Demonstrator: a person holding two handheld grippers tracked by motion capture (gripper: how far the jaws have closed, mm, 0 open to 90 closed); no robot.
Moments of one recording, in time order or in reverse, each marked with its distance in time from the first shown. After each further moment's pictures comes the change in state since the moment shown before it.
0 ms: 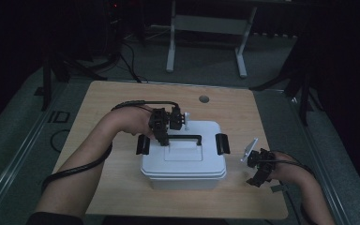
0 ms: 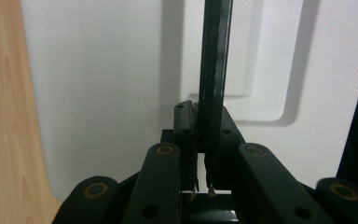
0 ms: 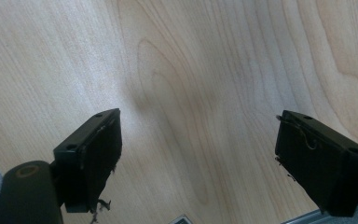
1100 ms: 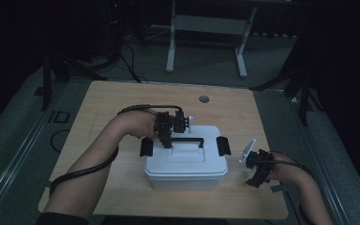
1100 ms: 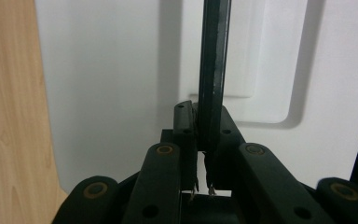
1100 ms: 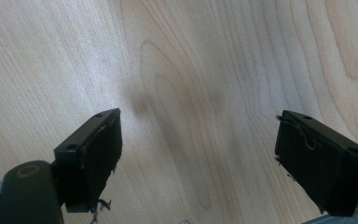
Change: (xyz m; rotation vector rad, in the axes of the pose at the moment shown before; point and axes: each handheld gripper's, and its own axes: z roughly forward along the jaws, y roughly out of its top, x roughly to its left) left arm 0.003 0.006 0.018 0.020 0.000 -0.020; right arm 0.002 0.002 0.004 0.005 0.002 -0.008
